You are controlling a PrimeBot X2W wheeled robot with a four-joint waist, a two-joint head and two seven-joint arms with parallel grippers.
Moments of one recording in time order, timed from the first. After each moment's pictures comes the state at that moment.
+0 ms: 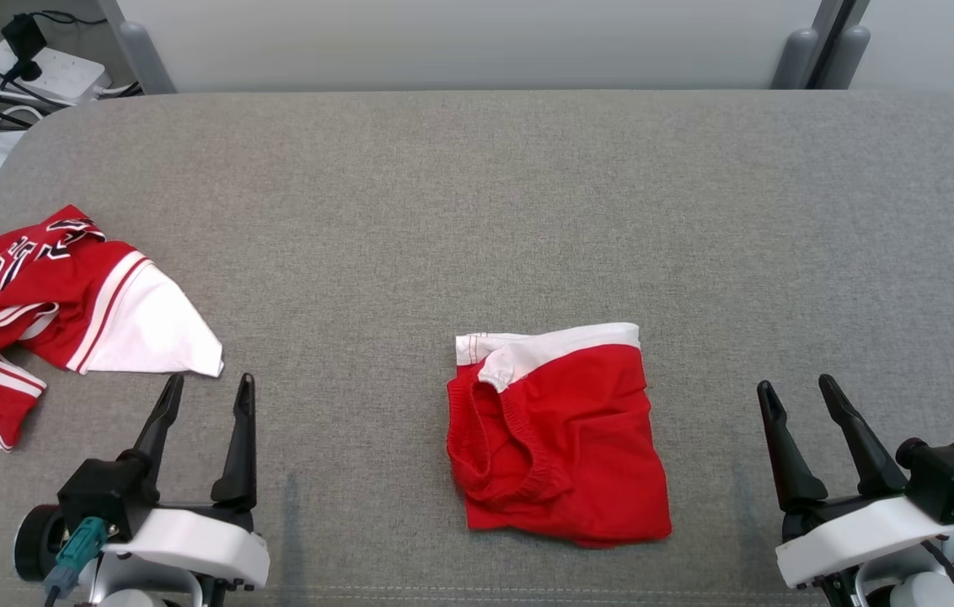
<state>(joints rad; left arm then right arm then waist) -0.08 0.28 -0.27 0.11 -0.43 0.17 -0.22 -0.11 -0.16 0.17 0.25 0.39 0.13 -0.24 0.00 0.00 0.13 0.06</state>
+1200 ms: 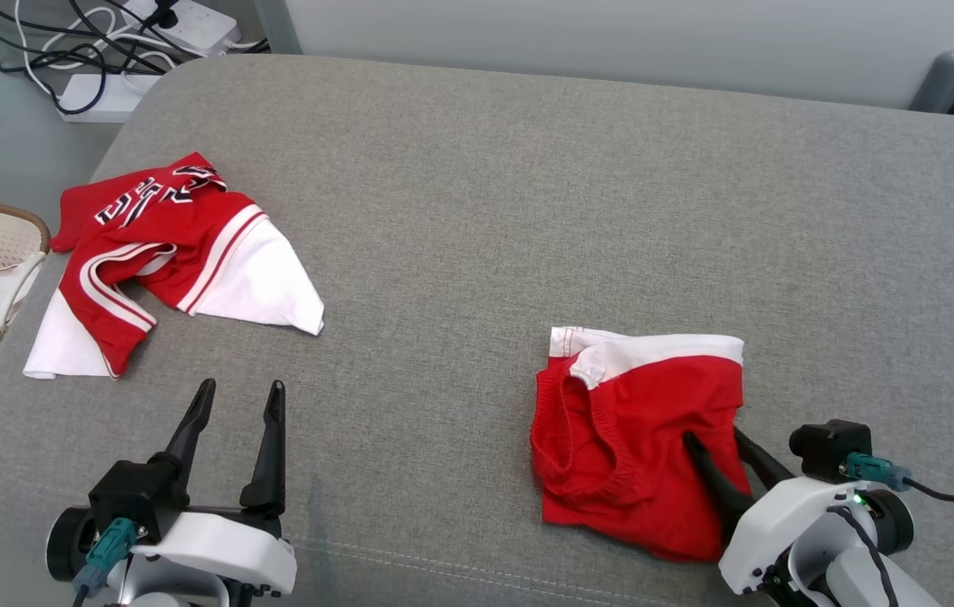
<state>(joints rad) -0.07 0.27 -0.31 0.10 -0.45 0.18 -0.21 -0.31 -0.20 0.46 0.60 0.57 0.13 -0.12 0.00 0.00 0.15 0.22</state>
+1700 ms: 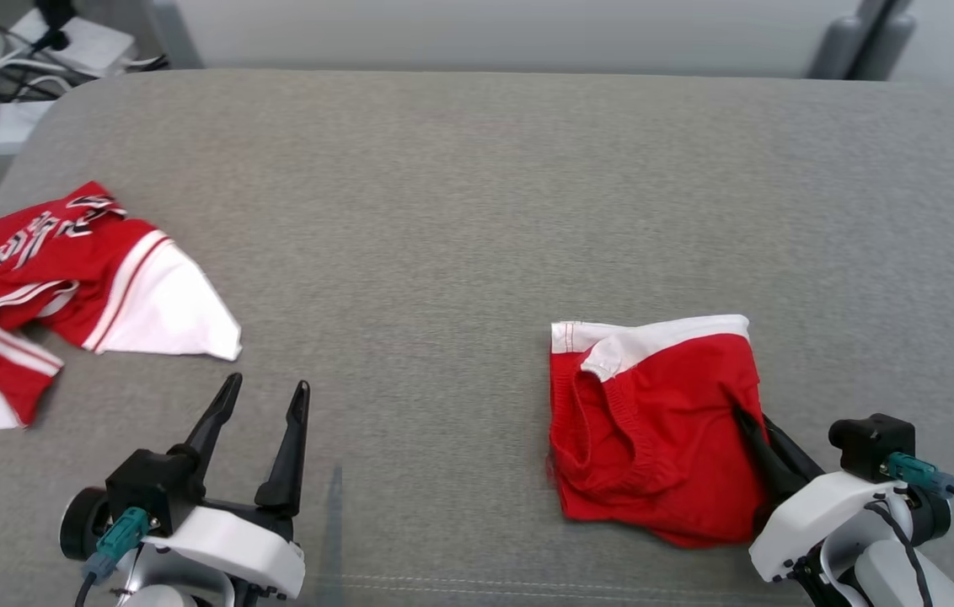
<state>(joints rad) -0.08 0.29 -0.35 0.09 -0.47 0.13 -0.18 -0.32 -0.24 0.46 0.61 0.56 0.13 -0.22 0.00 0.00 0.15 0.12</state>
